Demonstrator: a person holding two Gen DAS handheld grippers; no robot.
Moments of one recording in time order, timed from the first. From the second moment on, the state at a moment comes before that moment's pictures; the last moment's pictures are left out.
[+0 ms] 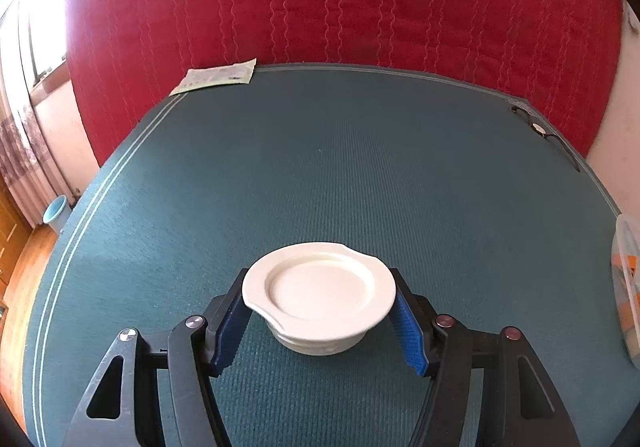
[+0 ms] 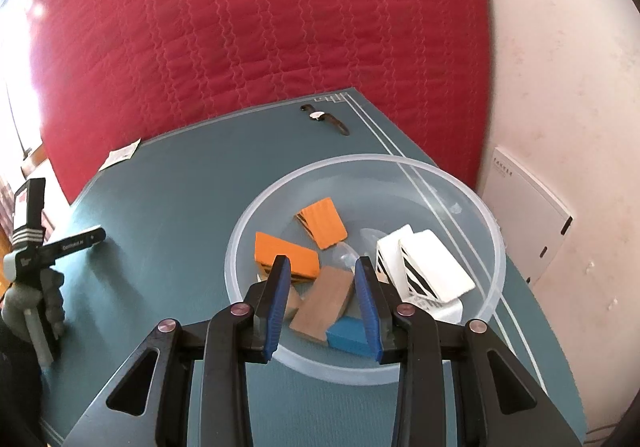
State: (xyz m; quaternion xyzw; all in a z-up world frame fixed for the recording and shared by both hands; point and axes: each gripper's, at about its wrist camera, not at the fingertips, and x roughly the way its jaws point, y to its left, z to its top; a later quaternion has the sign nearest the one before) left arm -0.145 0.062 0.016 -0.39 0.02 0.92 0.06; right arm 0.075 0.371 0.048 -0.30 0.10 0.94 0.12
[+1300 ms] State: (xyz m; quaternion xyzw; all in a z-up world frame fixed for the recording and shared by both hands) left arm -0.072 0.227 0.065 -0.35 0.09 0.90 0.25; right arm 0.114 0.406 0.033 -0.30 0.13 0.94 0.12
